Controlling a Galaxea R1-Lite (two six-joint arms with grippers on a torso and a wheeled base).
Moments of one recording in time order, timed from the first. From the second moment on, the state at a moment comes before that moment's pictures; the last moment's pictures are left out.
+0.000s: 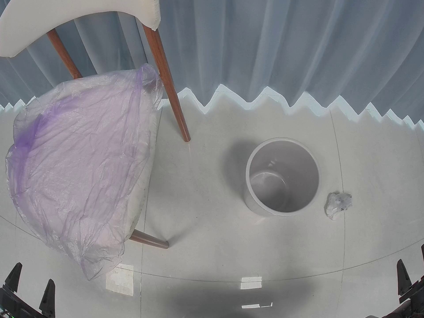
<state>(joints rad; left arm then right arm) 0.00 0.02 -0.02 0.00 -0.01 0.01 0.00 0.02 -0.02 0.00 0.00 0.02</state>
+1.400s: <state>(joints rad) -0.05 0.29 -0.39 -0.07 -0.36 0.02 0.00 0.02 -0.02 0.00 -0.01 0.02</state>
